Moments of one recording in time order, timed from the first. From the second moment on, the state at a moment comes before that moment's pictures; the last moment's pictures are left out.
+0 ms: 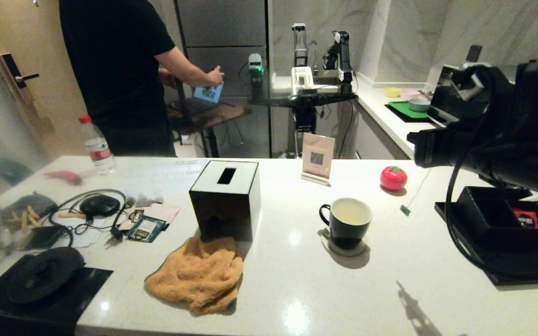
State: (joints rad) left arm 0.00 0.00 0.00 0.01 -0.01 -0.04; right arm 0.38 1.53 -1.06 -0.29 -0.18 0.02
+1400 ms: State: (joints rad) left arm 0.00 0.06 -0.11 0.08 -0.18 0.04; right arm 0.41 1.54 -1.05 -0.29 -0.18 0.01
